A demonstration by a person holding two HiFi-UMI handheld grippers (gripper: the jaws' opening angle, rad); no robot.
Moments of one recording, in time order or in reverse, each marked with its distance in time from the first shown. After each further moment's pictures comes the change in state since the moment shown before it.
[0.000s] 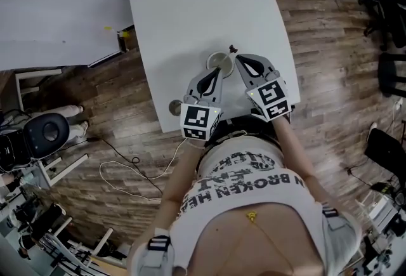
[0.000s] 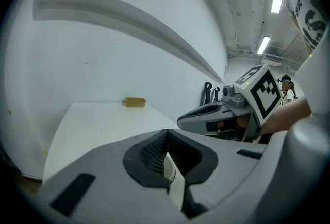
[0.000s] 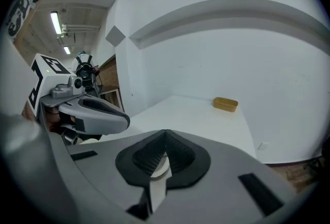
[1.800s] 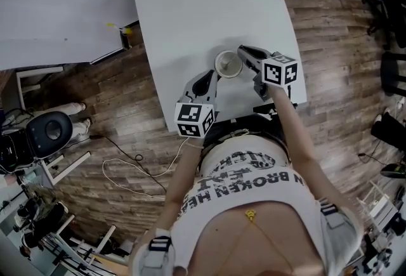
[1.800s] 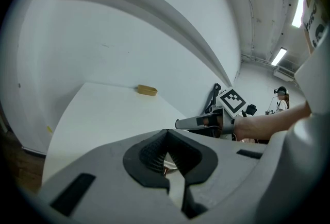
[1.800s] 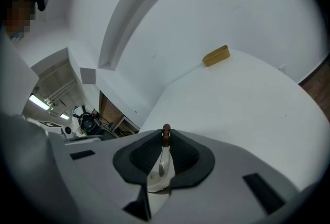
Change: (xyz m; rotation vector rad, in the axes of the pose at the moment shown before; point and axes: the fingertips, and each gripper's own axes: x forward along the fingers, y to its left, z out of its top) left arm -0.013 0.042 -0.036 -0.167 0.071 0.036; right arm 0.063 -0.027 -0.054 0.628 0.030 0.208
